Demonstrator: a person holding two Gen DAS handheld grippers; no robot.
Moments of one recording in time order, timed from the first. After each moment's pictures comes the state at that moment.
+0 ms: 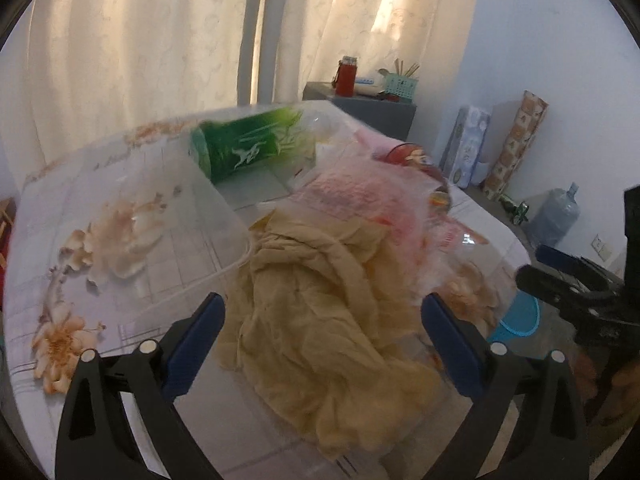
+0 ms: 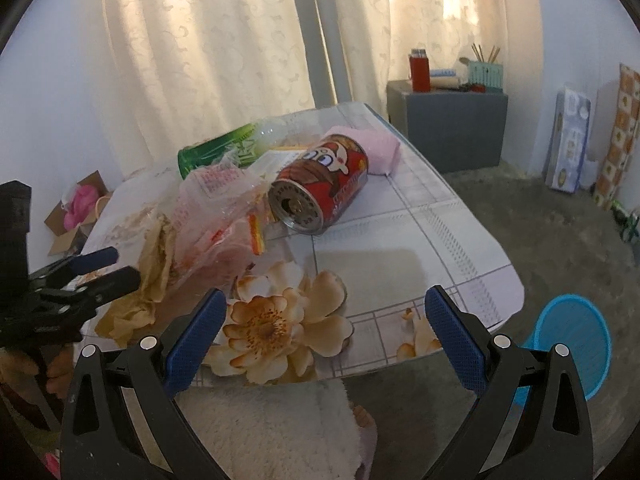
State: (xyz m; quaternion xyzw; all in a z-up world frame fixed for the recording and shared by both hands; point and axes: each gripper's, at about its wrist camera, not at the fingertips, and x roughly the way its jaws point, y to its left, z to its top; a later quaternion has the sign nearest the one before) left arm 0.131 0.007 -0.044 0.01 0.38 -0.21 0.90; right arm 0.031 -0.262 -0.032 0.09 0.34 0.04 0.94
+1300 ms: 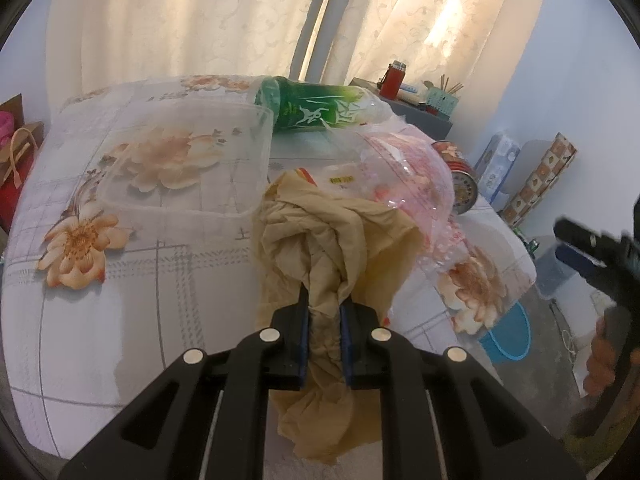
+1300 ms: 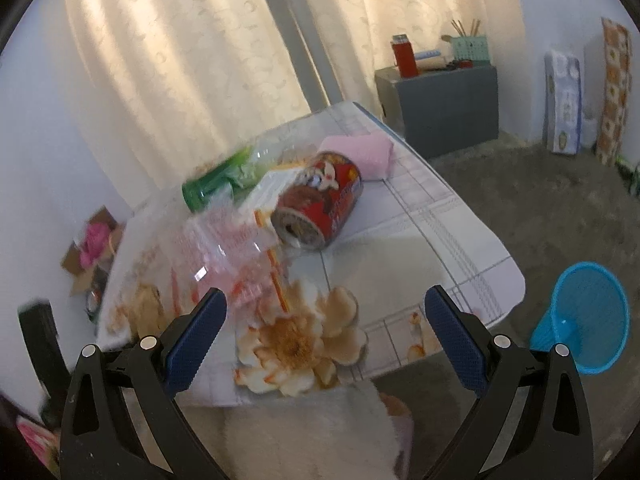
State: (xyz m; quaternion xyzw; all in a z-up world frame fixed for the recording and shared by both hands) left arm 0.096 0.048 -0.061 -0.08 0.40 -0.16 0.90; right arm 0.043 -0.277 -0.007 0.17 0.35 0.04 0.92
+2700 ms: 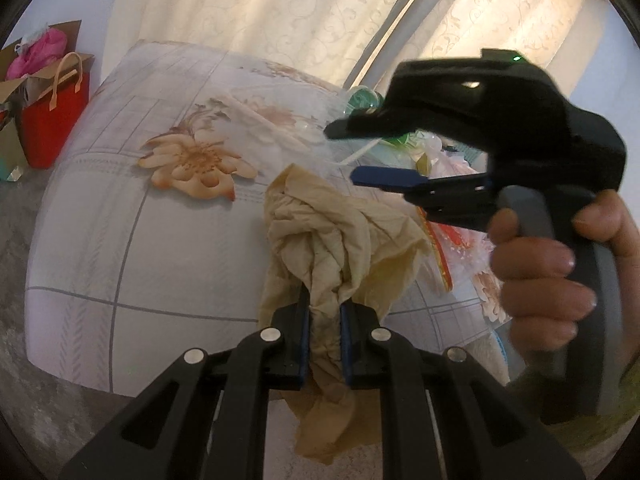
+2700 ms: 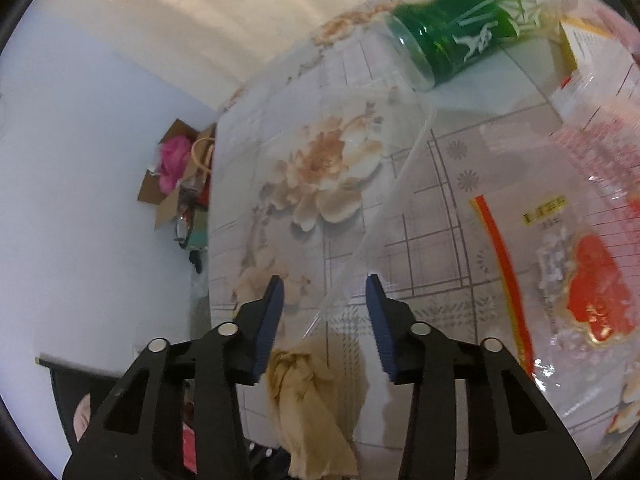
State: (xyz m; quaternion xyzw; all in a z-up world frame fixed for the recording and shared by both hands) left arm 0.054 0.136 -0.084 -0.20 0.39 -0.12 0.89; right arm 0.157 -0.043 -0.040 0.23 0.53 0.23 0.78
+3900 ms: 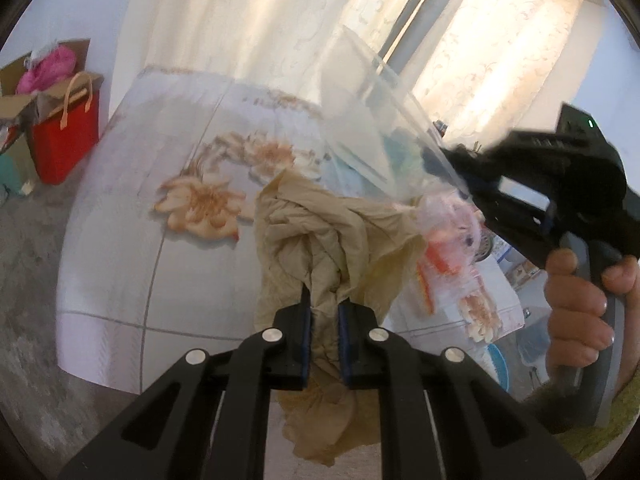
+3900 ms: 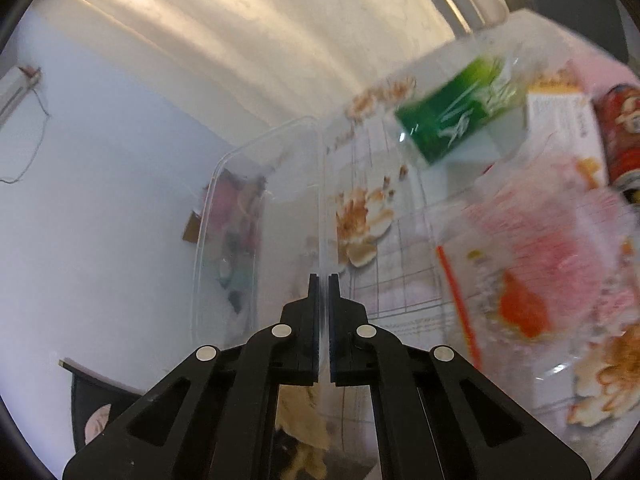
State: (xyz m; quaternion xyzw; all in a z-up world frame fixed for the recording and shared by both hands) left arm 0.034 0.137 -0.045 -0.19 0.36 -0.11 0.91; right arm 0.099 -0.135 0.021 0.29 0.41 0.28 0.82
